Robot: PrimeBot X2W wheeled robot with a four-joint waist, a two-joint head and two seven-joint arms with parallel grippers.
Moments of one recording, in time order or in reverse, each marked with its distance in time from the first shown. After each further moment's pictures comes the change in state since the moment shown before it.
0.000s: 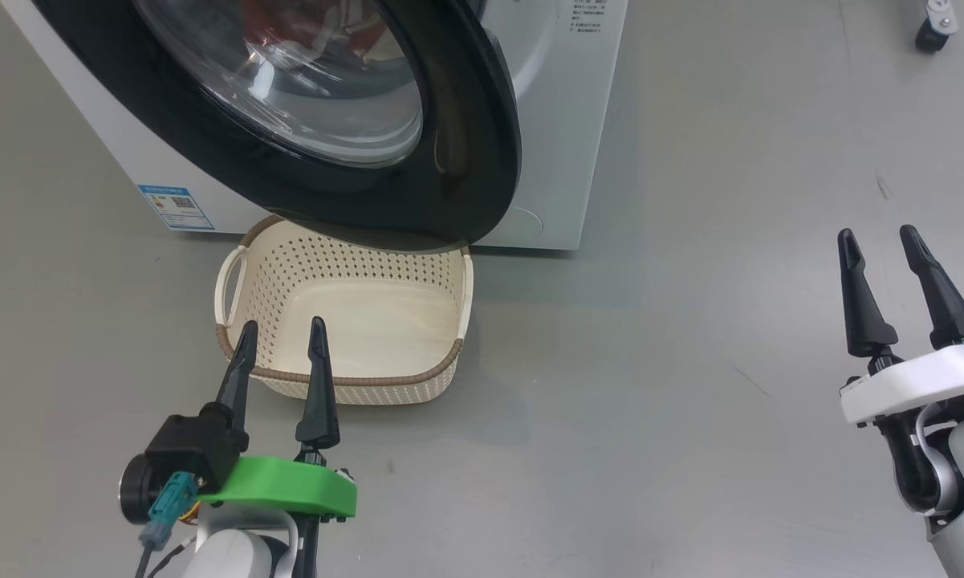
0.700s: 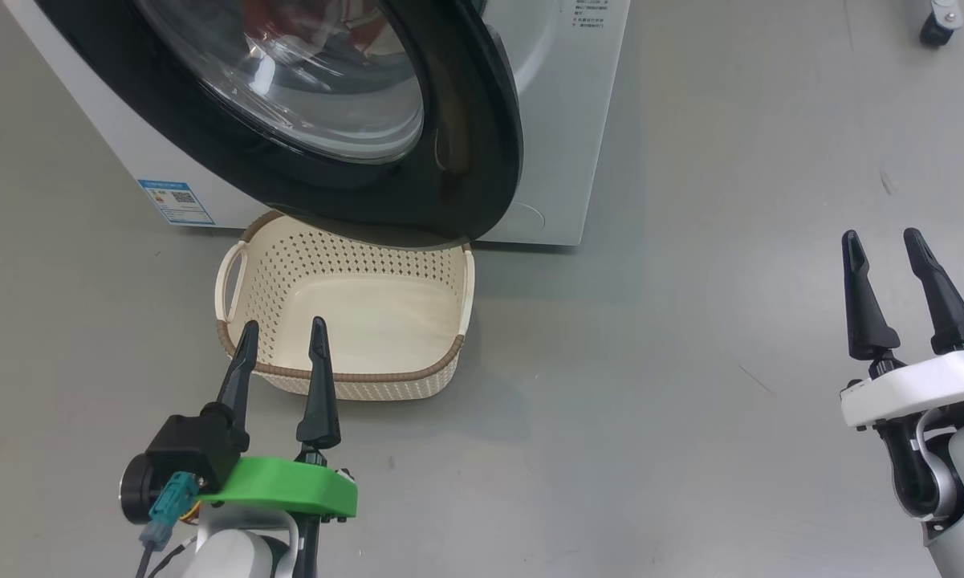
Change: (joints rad) left arm 0.000 0.000 -0.001 0.000 0.000 0.000 0.000; right arm 0.021 0.025 -0.035 -0.021 -0.010 0.002 0.000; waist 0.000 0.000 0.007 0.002
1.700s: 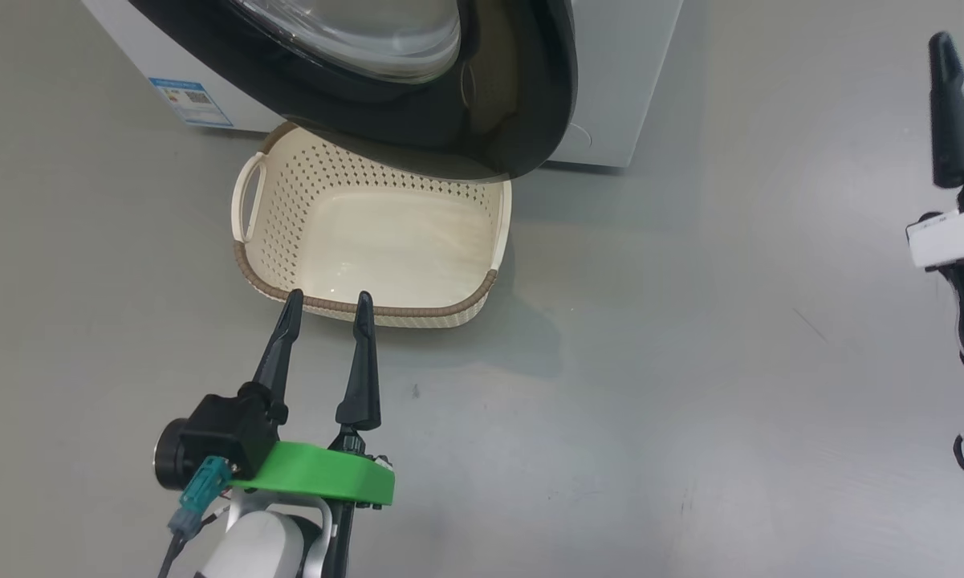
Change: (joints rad) left arm -0.043 0.000 -0.078 -0.053 -0.003 0.000 0.000; right arm -0.249 -0.063 -0.020 -0.063 0.145 0.036 0.088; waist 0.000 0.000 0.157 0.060
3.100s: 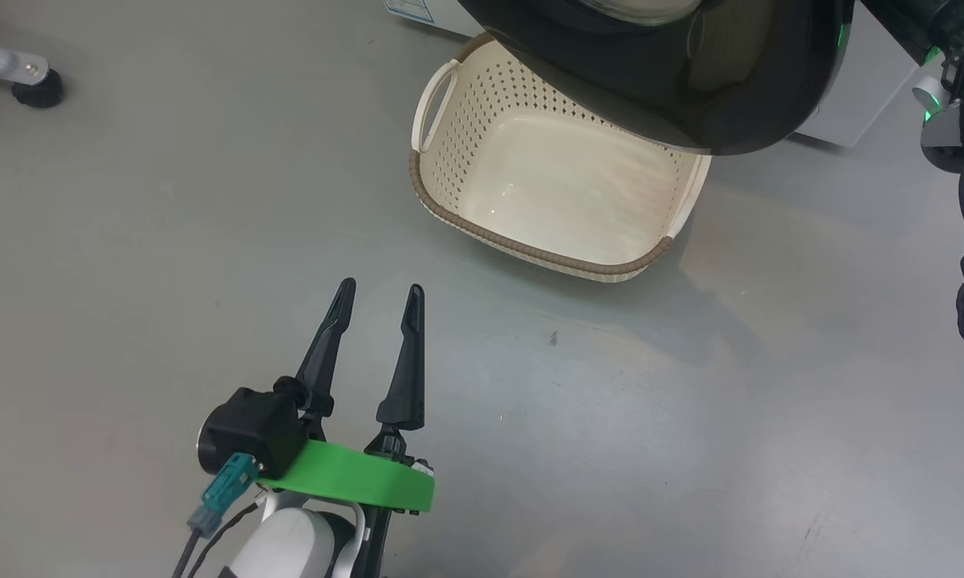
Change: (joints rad) left arm -0.029 -0.001 -0.102 -0.062 -0.086 0.000 0.000; right arm -0.410 0.090 -0.050 0.163 0.808 -0.232 0.804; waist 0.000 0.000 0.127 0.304
